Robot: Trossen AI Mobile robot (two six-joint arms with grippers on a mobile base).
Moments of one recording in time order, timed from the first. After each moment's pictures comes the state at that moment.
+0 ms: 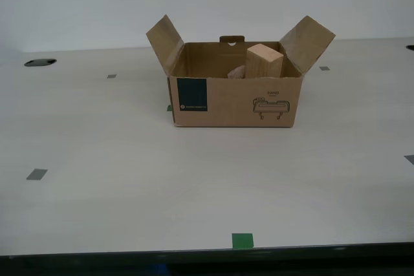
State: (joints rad) arm 0 0.30 1.58 1.21 -0.19 -0.57 0.11; arm 1 -0.55 1.81 1.46 -0.33 0.35 -0.15
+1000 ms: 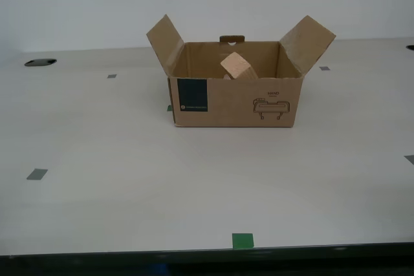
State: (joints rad) arm 0 0.23 1.58 1.84 -1.15 -0.21 0.13; arm 1 -0.38 1.81 1.92 -1.02 0.35 -0.15
